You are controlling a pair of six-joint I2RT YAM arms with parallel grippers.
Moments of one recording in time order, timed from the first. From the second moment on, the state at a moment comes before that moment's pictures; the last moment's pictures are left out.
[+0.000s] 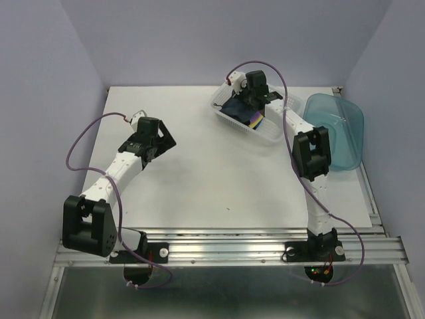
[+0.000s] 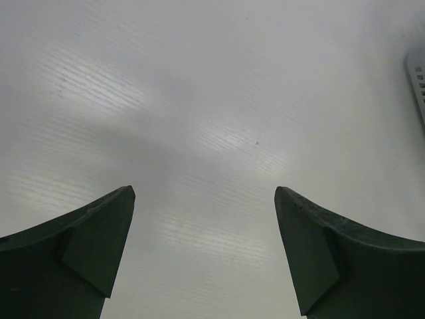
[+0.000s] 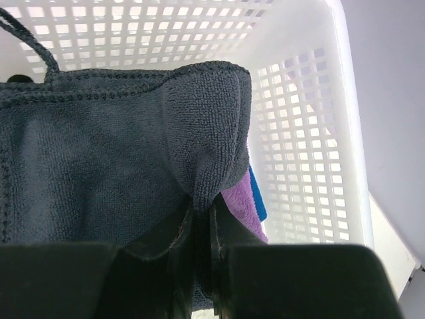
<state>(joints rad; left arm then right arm) -0.24 1.32 0.93 -0.41 -0.23 -0.70 0.38 2.29 2.05 -0.35 0.02 -0.60</state>
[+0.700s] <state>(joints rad) -0.23 1.43 0.98 -0.39 -0.19 -0.68 0.33 2.40 2.11 -0.31 -0.03 -0.60</state>
